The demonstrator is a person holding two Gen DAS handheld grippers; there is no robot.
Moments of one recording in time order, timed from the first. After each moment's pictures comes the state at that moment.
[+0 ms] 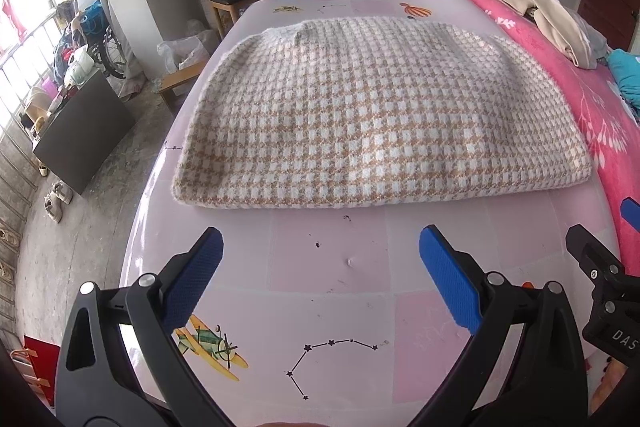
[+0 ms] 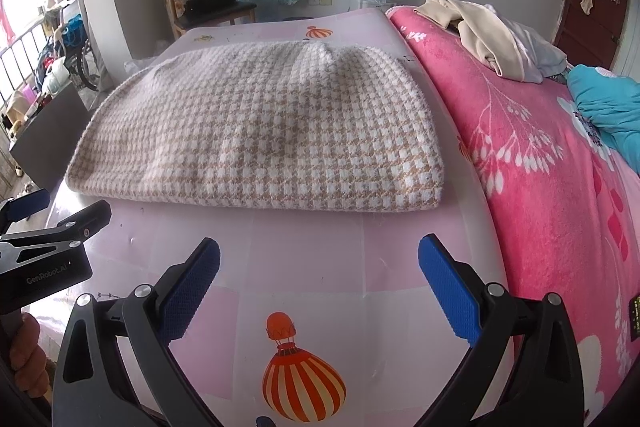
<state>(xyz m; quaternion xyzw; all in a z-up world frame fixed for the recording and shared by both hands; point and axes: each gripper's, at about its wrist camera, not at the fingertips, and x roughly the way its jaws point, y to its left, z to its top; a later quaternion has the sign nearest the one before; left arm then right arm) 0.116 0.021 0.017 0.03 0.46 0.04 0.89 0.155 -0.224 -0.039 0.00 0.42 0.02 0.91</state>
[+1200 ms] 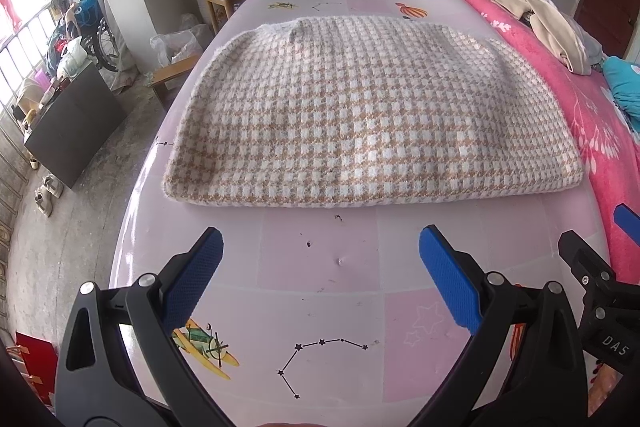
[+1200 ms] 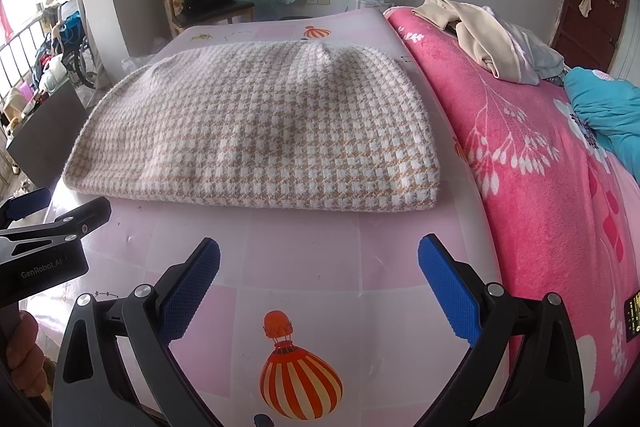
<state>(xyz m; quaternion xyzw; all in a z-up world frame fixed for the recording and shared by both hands) 0.117 0.022 0.018 0.02 0.47 0.03 0.88 0.154 -0.223 -0.038 0.00 0.42 0.01 0.91</state>
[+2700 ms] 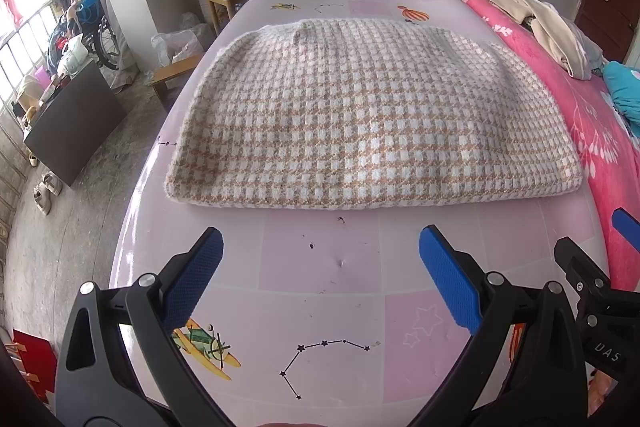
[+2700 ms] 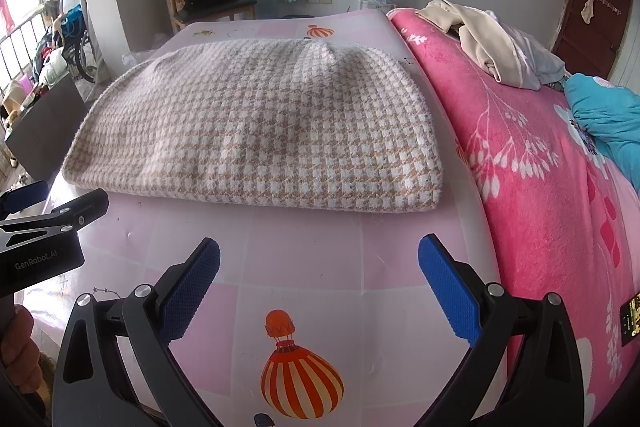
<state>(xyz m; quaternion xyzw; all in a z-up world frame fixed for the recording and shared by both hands) 0.118 0.023 0.021 0.01 0.46 0.03 0.89 0.153 -0.220 -0.035 -0.01 0.42 0.01 0.91</state>
